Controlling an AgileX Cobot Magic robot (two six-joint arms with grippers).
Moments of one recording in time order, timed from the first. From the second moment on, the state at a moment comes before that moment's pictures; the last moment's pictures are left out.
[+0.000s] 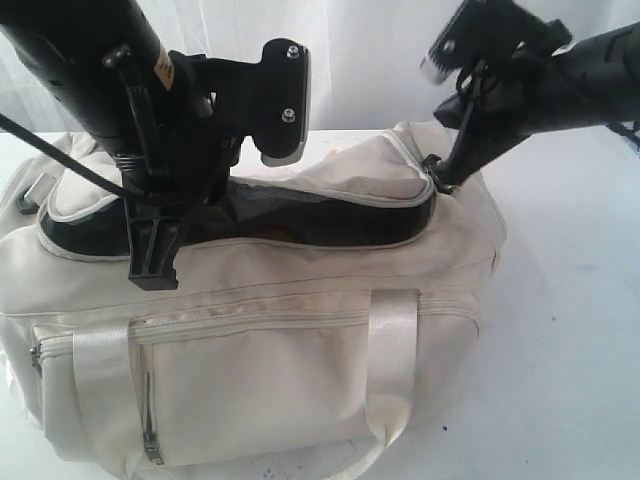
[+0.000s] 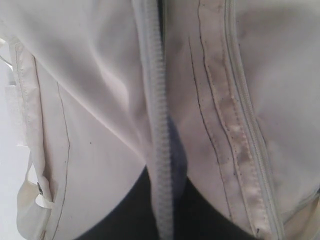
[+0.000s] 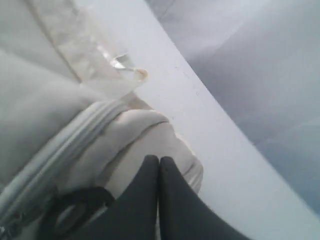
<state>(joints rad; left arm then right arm) -0.82 1.49 -1.42 0.10 1.12 0.83 0.40 1.48 -1.09 0.63 0.31 -1.21</state>
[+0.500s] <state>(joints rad) -0.82 1.49 -1.30 0.08 1.11 0.83 0.33 1.49 -1.22 0.63 0.84 -0.46</state>
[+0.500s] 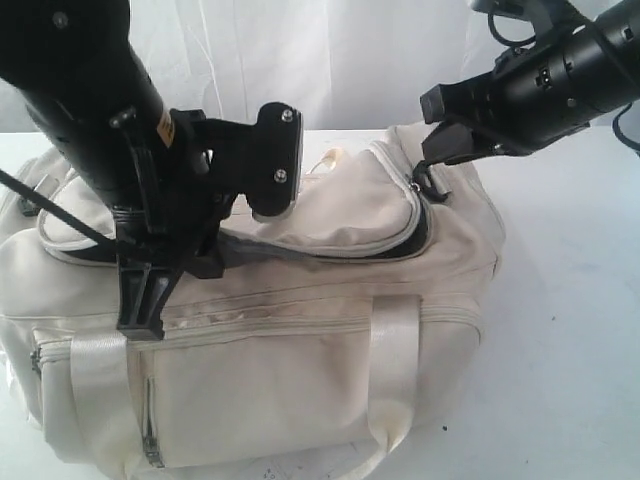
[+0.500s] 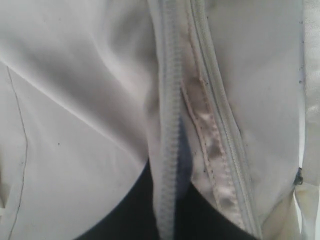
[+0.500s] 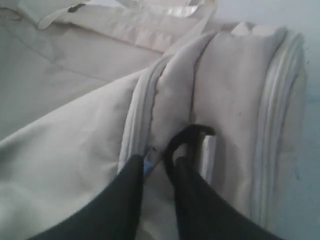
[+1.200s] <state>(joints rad) -0.82 1.49 -1.24 0.07 1.01 0.83 0.33 1.57 -1.23 0.74 0.89 -0.40</state>
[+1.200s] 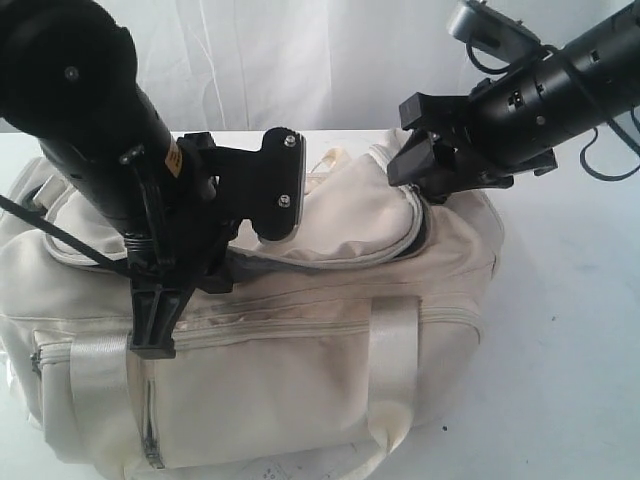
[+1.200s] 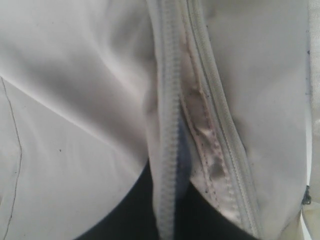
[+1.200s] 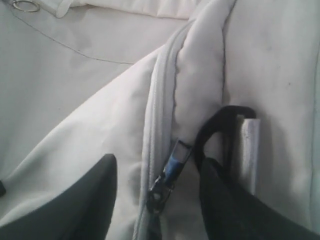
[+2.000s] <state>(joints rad) -0.82 1.49 -1.24 0.06 1.01 0.83 0.33 1.61 -1.23 0.83 0.89 -0.40</state>
